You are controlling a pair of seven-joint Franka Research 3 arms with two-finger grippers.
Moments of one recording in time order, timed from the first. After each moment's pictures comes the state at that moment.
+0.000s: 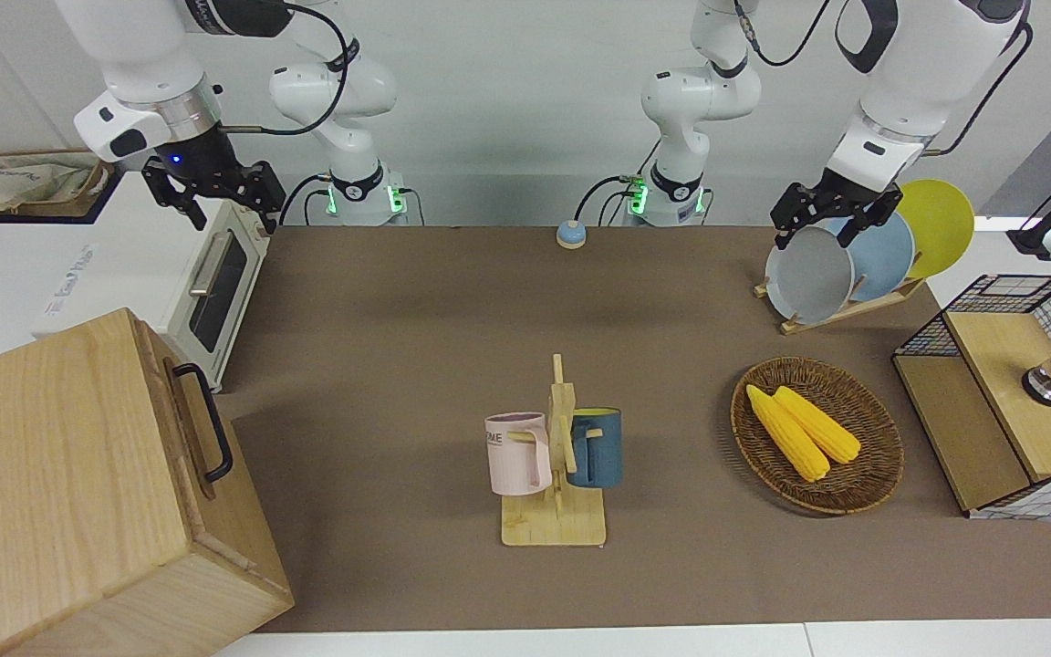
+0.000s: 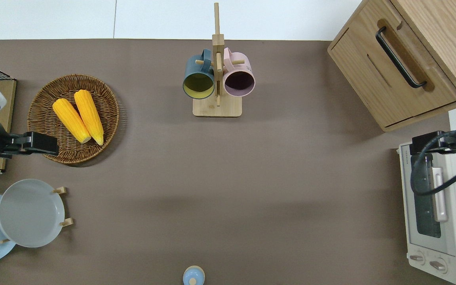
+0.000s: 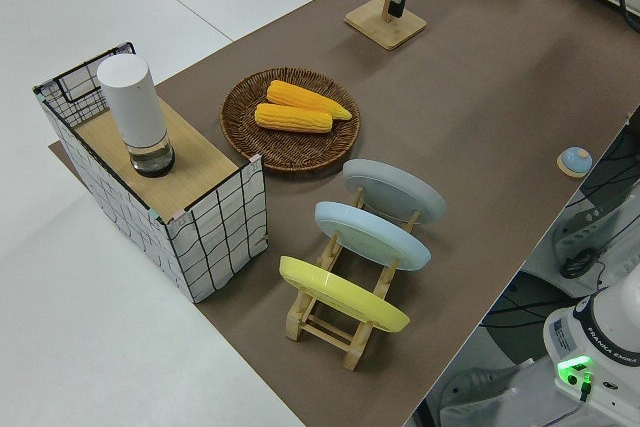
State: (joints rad) left arm 0.06 -0.01 -0.09 -1.60 -0.02 1.57 -0.04; right arm 0.08 -0.02 -0.10 -1.57 -0.02 1.52 0.06
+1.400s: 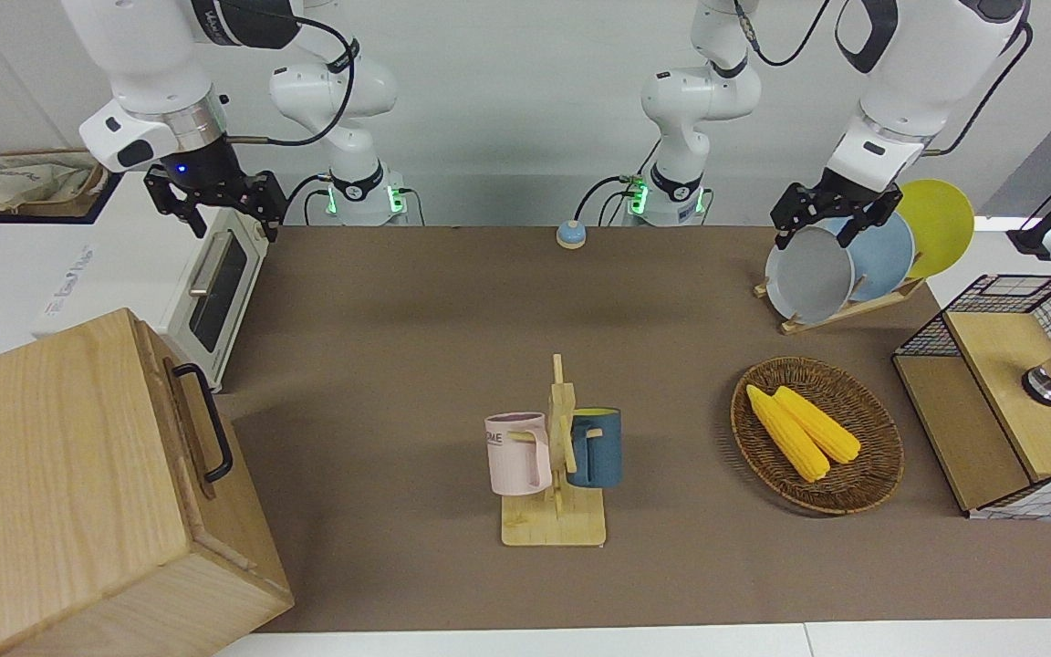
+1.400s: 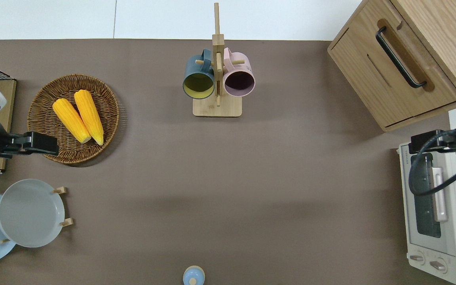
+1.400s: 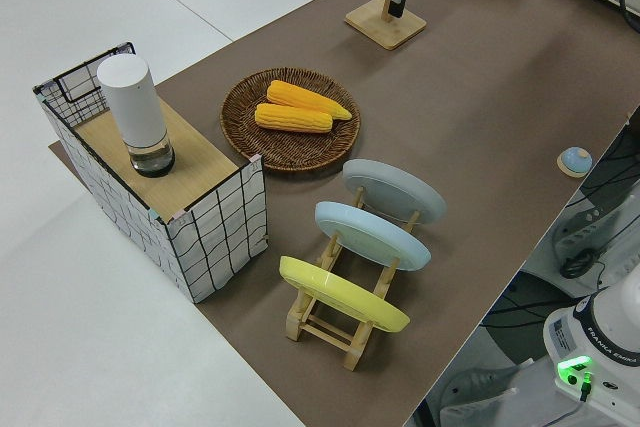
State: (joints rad) left arm 0.06 -0.01 -0.09 -1.60 -0.02 1.57 -0.04; right arm 0.11 0.02 -0.09 -1.54 -0.13 1.52 0.06
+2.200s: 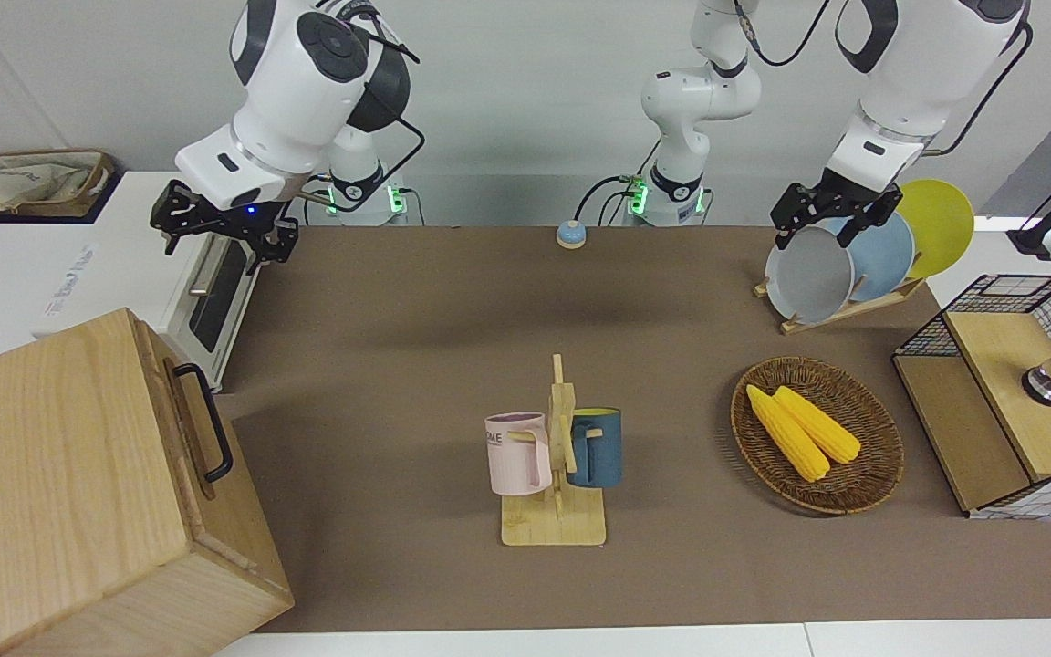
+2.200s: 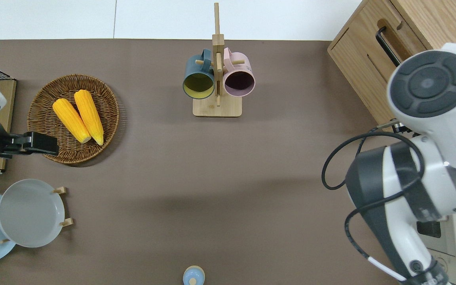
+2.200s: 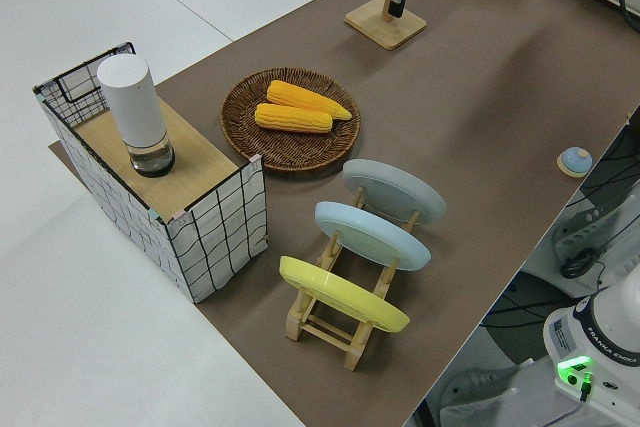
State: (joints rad) left arm 0.06 -0.01 -0.09 -1.60 -0.02 1.57 -0.04; right arm 0.20 0.13 0.05 -1.53 -0.73 1.53 0.07
